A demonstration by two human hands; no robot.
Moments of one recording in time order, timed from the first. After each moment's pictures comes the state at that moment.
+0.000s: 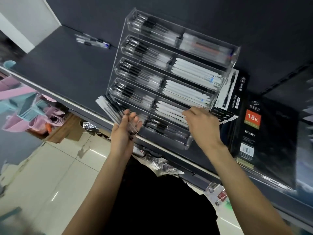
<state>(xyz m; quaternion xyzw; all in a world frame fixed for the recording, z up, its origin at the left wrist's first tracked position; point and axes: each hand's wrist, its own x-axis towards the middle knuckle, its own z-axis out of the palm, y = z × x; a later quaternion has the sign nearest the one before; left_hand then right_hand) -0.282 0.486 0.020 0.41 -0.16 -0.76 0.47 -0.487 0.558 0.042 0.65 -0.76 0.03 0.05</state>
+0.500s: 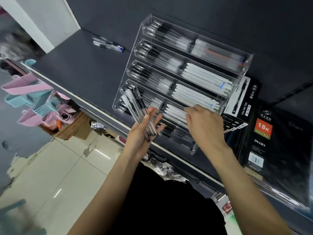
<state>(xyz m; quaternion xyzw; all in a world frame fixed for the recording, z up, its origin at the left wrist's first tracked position) -0.297 0.499 0.037 0.39 -0.18 -0.81 0.40 -0.466 0.544 0.072 0.62 -0.78 0.08 0.03</state>
